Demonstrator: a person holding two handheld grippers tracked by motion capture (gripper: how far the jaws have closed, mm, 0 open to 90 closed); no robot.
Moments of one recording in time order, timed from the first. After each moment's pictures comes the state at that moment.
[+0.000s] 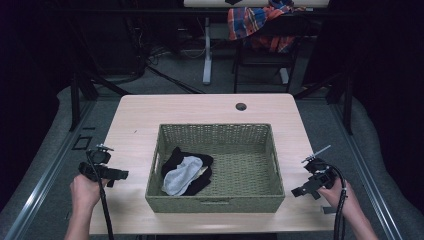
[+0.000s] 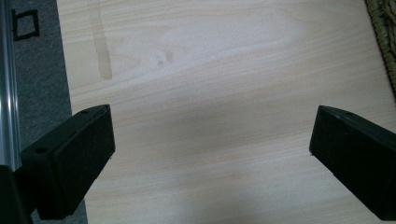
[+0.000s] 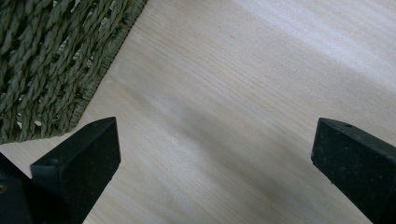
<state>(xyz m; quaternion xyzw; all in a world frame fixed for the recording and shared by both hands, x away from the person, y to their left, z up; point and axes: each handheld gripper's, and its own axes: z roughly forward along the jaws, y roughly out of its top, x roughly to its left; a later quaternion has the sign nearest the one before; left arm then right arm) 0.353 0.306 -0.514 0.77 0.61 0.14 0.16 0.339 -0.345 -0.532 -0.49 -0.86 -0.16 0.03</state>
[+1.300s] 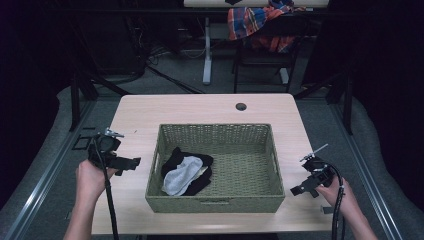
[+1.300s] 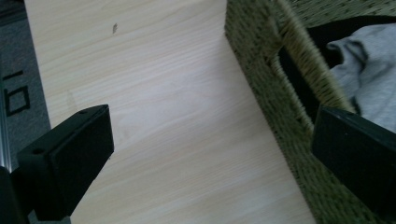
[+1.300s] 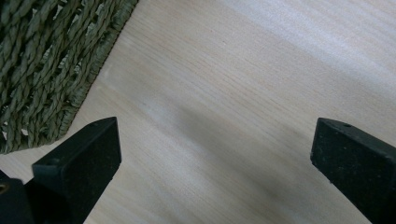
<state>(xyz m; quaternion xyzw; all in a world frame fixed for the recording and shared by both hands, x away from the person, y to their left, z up) 0.348 0.255 -0.441 0.80 0.52 0.17 0.24 0.347 -0.344 -0.535 -0.49 -0.86 -0.14 0.03</state>
